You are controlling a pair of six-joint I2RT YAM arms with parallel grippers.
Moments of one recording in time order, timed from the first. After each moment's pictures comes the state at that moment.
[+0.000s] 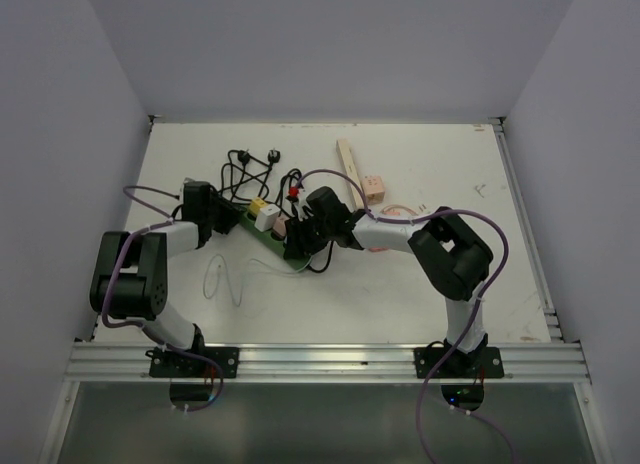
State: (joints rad) left arm -0.03 1.61 0.69 0.17 0.10 -1.04; right arm 0.80 1.96 1.19 -0.01 -0.33 0.36
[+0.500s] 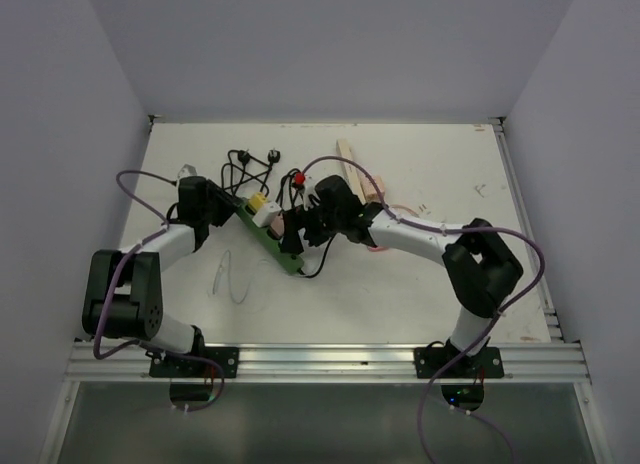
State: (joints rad) left arm -0.05 1.49 0.69 0.17 0.08 -0.88; right arm 0.80 1.79 1.18 -0.10 -0.33 0.36
